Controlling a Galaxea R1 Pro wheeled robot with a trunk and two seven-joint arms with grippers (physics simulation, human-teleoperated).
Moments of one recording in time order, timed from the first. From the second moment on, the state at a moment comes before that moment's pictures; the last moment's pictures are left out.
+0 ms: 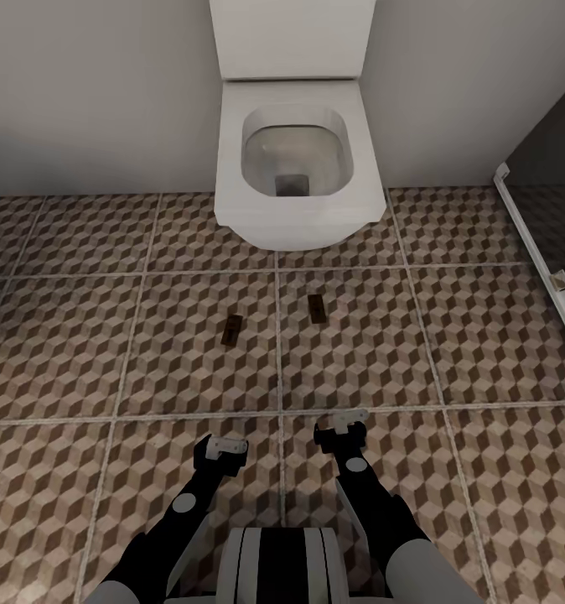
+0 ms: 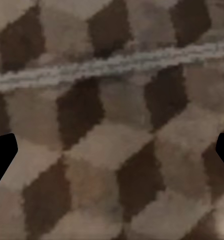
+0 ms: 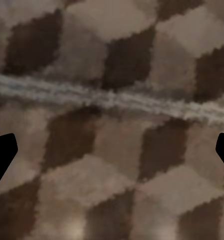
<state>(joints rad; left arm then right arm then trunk) -0.48 -0.05 -0.27 -0.74 0.05 -0.12 0.09 -0.59 0.17 0.11 -0.70 0.20 0.08 -0.20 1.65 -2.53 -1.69</state>
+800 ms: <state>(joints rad) -0.48 -0.05 -0.28 -0.74 0.05 -0.12 0.09 -0.59 0.17 0.11 -0.70 0.20 0.08 -0.20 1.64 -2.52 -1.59</state>
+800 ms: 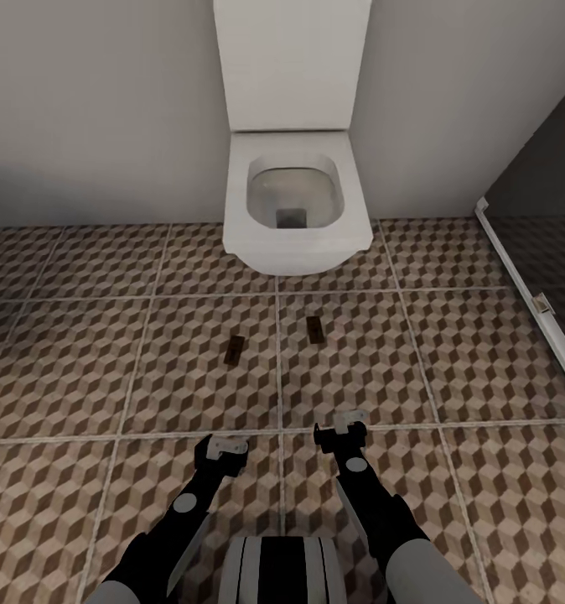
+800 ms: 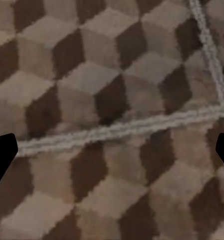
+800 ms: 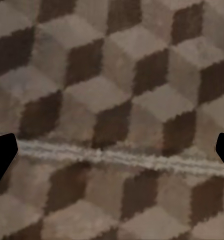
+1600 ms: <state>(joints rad) -0.48 -0.05 -0.28 -0.72 0.05 -0.12 0.09 -0.59 0.17 0.11 -0.68 0.20 0.07 -0.20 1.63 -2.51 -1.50</state>
